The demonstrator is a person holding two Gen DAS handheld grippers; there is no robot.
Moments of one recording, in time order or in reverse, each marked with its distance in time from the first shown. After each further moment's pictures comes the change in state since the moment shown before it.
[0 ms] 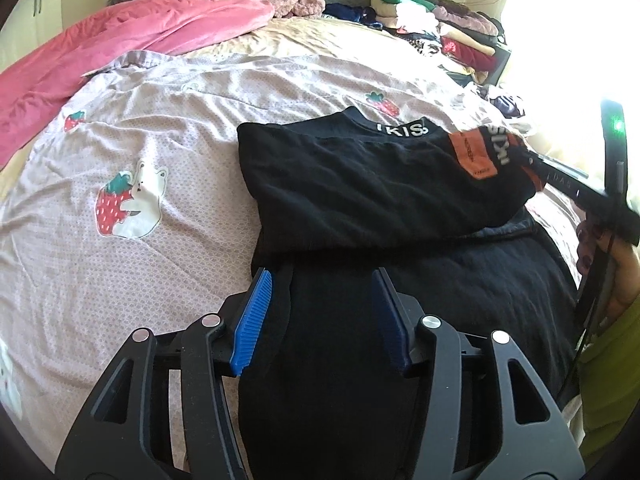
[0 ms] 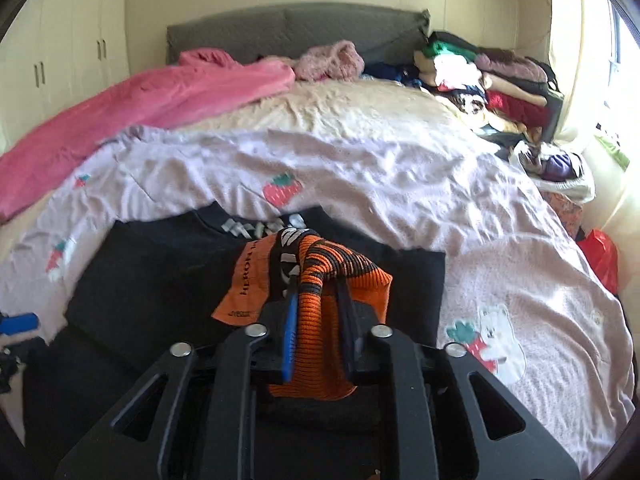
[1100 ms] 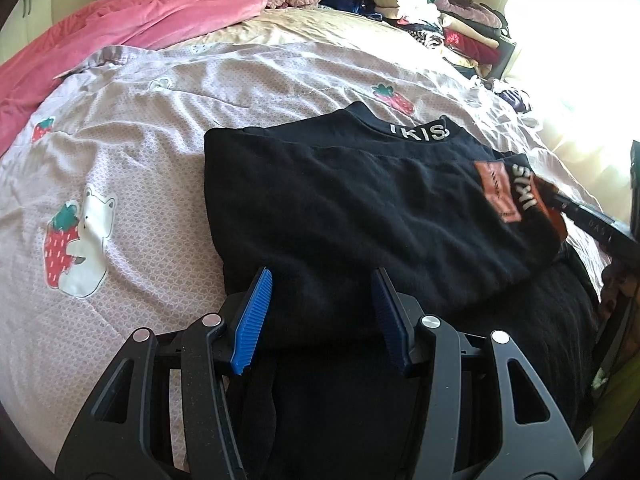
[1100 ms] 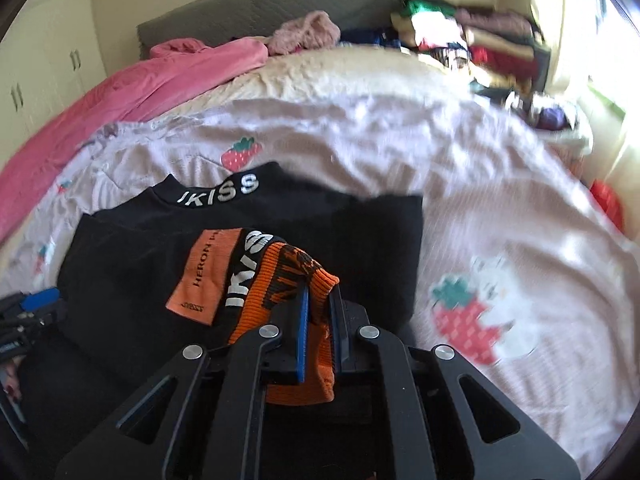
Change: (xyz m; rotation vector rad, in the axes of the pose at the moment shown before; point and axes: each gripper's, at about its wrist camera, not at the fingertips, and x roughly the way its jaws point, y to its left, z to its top) left arm 0.065 -0.002 0.032 0.017 0.020 -0.007; right arm 0.025 -0.034 -0.019 0.072 0.070 -0.005
